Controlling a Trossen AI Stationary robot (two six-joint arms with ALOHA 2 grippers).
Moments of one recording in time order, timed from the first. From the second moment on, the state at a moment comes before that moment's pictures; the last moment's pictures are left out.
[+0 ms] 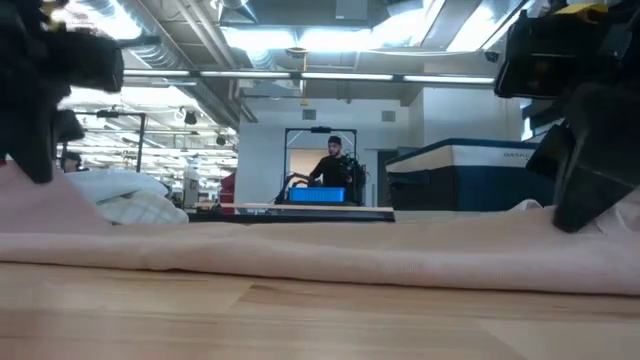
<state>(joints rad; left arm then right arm) -0.55 1.10 0.56 -0.57 -0.19 -0.94 0.59 1.64 0.76 -0.05 0.19 0.86</state>
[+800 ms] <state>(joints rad) -0.99 1.11 0.76 -0.83 -0.44 -1.33 0.61 1.64 1.08 -0.55 0.40 0.67</state>
